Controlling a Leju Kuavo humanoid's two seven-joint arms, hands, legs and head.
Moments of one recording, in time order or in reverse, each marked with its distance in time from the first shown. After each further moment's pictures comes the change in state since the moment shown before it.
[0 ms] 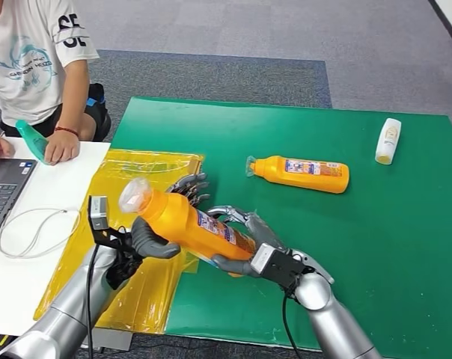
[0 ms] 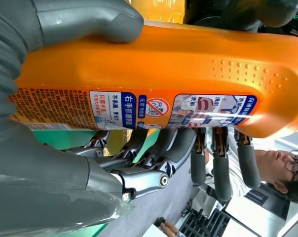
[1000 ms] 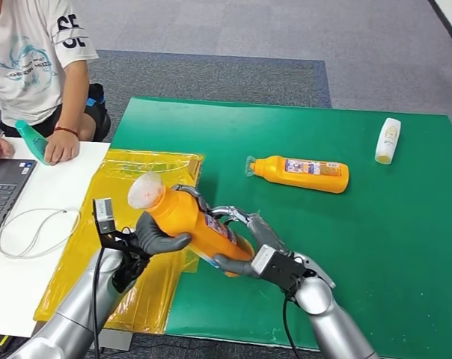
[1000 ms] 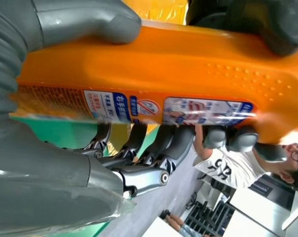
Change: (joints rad) left arm 0.042 -0.043 0.026 -0.075 -0.070 0.155 0.003; right arm 0.029 0.000 -0.009 -0.033 0.004 -0.028 0.023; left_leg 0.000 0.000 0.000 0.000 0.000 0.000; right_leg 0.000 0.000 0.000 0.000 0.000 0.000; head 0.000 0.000
